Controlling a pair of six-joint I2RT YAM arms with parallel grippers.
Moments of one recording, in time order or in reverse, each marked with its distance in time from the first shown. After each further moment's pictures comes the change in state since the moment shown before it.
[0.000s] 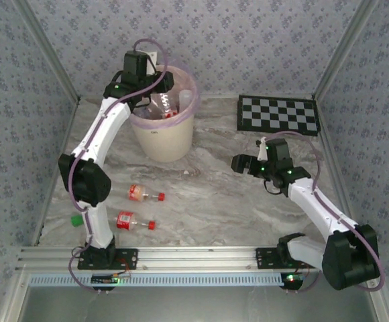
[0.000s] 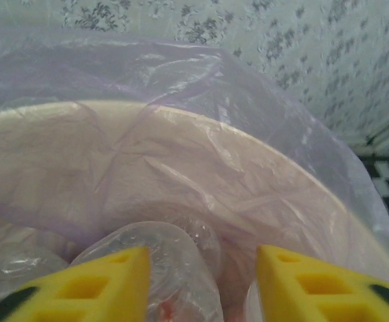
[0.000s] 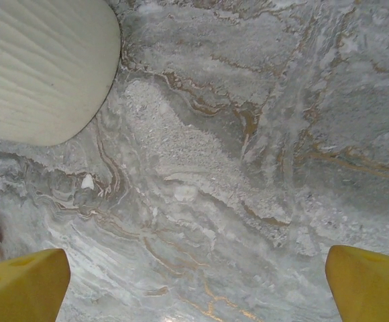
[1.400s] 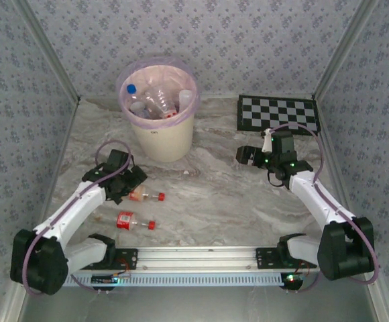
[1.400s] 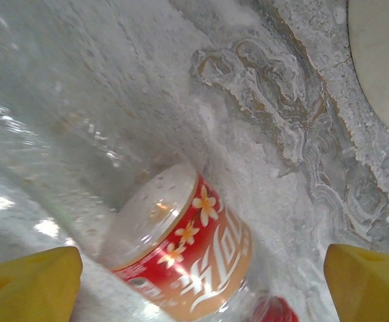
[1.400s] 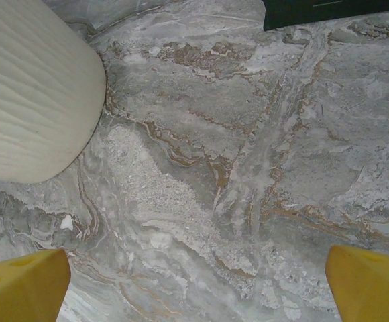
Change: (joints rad) left arm 0.005 -0.813 -1.374 -0.062 -0.154 -0.774; right arm -0.071 0.069 0.057 0.056 0.011 -0.074
